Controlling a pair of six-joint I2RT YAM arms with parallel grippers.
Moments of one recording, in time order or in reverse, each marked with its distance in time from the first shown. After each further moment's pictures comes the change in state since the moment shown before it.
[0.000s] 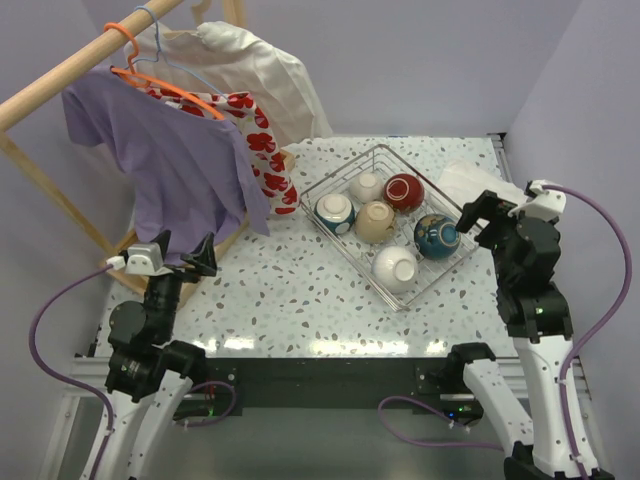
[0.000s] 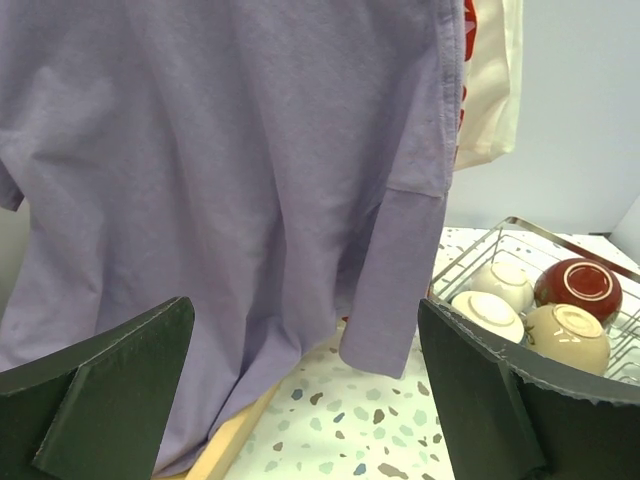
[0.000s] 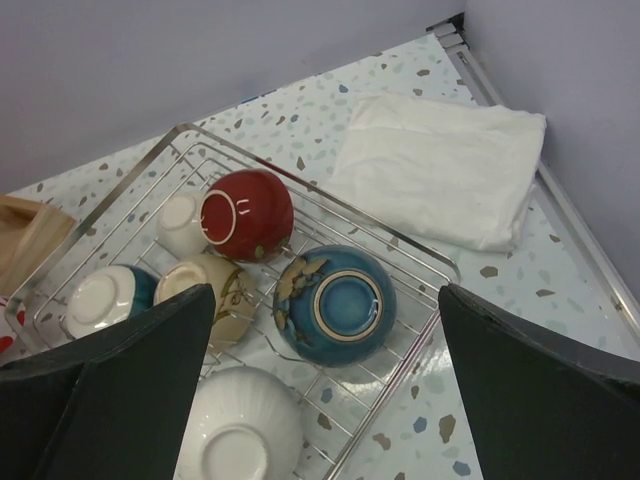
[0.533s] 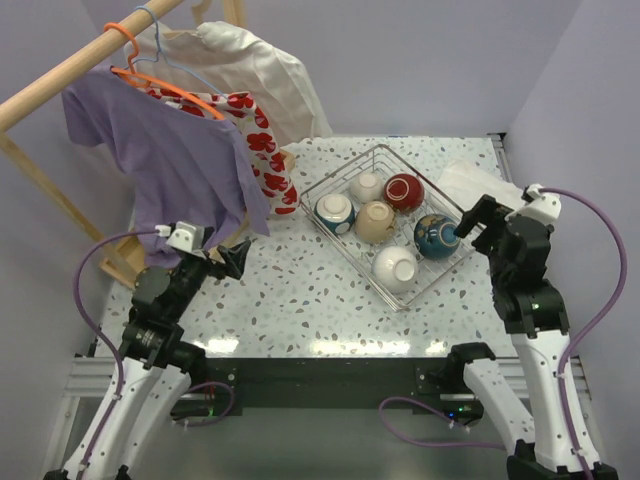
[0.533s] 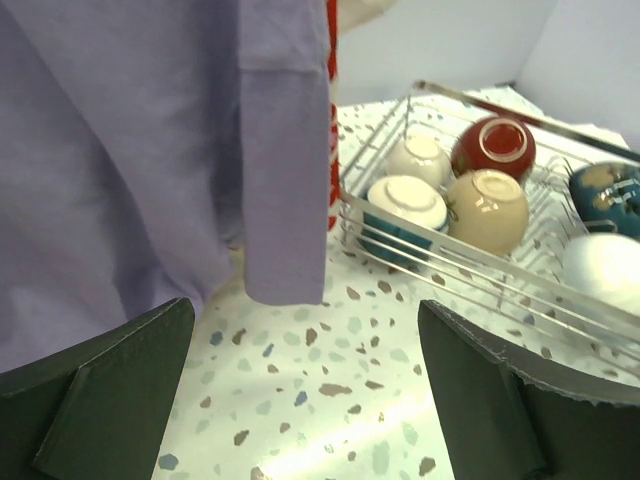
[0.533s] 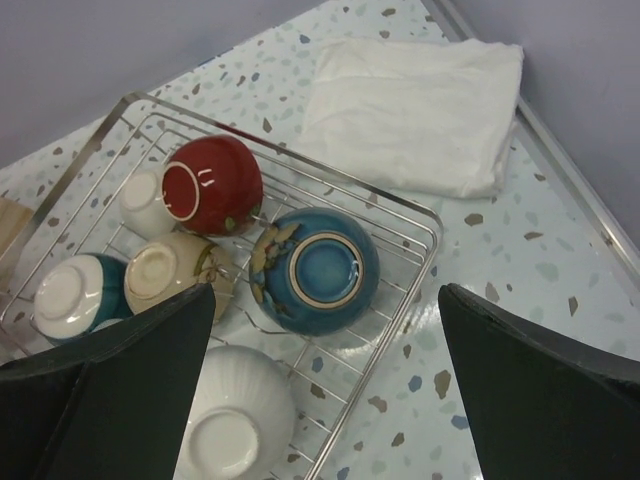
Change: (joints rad) left arm -0.001 0.243 -0.018 0.050 0.309 0.000; right arm 0.021 0.018 -0.023 -0.069 0.076 0.080
